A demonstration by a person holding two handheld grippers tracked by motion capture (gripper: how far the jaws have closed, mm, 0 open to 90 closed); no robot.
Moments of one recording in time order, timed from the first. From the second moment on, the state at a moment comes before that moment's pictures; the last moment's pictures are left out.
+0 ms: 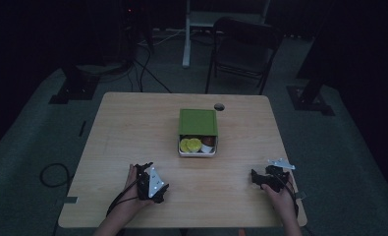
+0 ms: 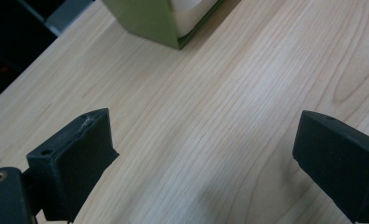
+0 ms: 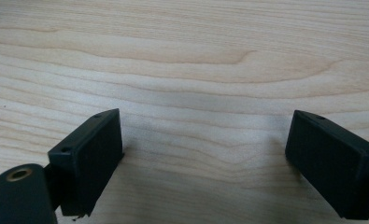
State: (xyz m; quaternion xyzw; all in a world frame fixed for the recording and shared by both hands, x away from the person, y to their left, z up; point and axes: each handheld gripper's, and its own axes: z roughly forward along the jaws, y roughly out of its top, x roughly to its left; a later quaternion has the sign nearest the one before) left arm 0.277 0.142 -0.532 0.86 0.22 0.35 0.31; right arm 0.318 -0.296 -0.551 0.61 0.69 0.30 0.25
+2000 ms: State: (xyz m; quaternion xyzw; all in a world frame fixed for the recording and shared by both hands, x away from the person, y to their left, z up) left arm 0.318 0.072 -0.535 0.84 0.05 0.46 0.29; right arm 0.318 -0.296 -0.551 0.60 0.69 0.30 0.25
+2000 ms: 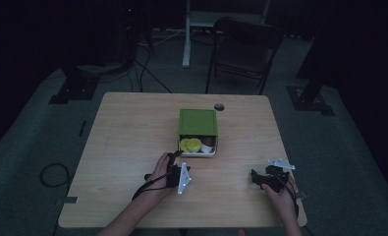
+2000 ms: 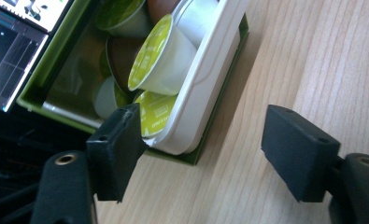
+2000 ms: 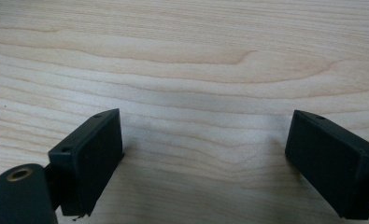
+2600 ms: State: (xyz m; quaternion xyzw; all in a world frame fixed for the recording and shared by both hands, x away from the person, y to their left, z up) left arm 0.329 0.064 -0.540 0.84 0.02 0.49 0.25; right arm 0.318 -0.296 -0.551 0.60 0.69 0.30 0.25
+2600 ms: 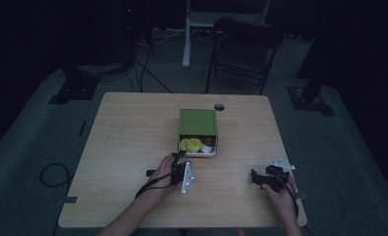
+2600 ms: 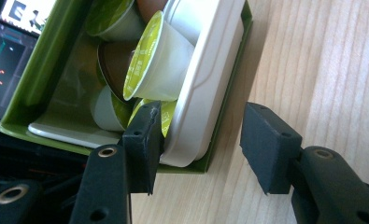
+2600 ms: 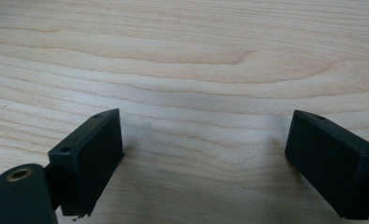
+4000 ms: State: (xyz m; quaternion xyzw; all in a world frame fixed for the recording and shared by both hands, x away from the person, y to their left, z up) left arm 0.318 0.057 -0.540 0.82 -0.10 0.55 0.14; right arm 0.318 -0.296 -0.551 0.60 0.69 0.30 0.25
